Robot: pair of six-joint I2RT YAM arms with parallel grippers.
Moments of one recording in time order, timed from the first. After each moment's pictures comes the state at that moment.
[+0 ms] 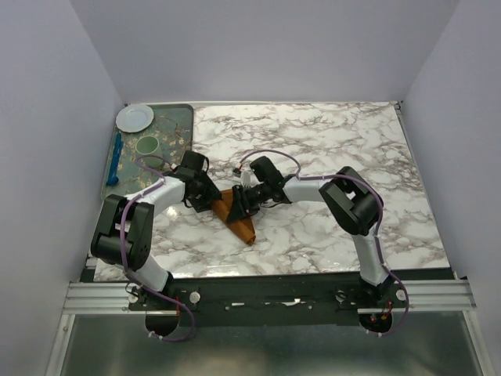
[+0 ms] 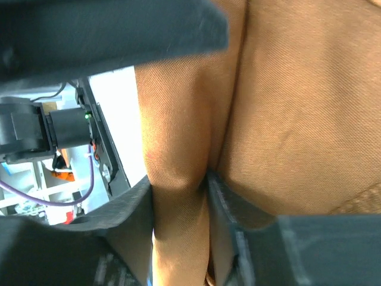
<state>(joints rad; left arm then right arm) -0.28 1.59 0.87 -0.39 0.10 -0.92 0.76 2.15 1.27 0.06 -0.80 0.53</state>
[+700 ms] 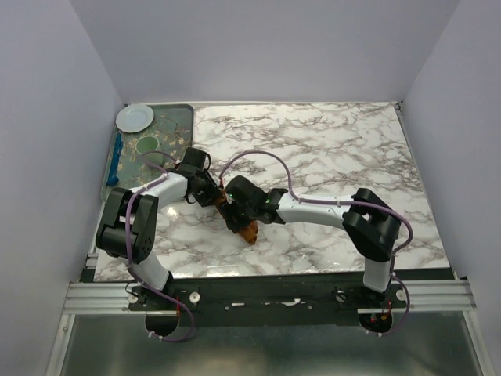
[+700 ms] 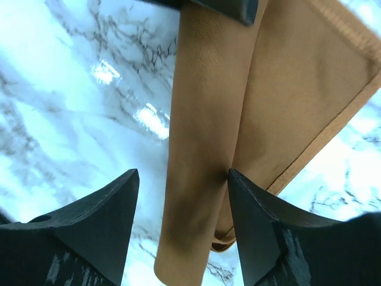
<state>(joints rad) -0.28 1.65 0.91 -0.35 0.14 -0.88 1.01 1.88 1.25 -0.24 -0.01 0.24</state>
